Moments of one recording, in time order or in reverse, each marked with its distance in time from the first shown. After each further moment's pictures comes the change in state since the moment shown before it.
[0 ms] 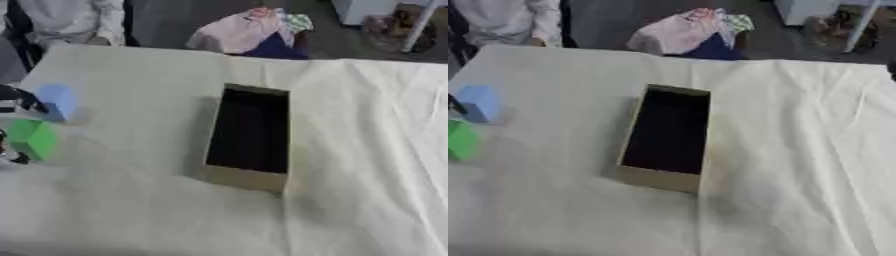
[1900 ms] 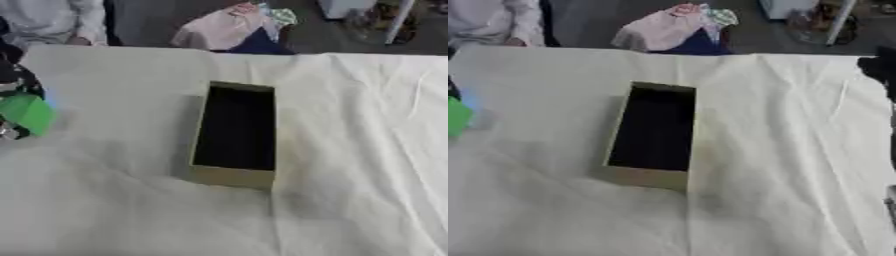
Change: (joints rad) left arm -0.025 -0.020 0.006 -0.327 -0.027 0.021 0.122; right arm -0.001 -0.001 0.005 0.000 0.000 -0.012 0.007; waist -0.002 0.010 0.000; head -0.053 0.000
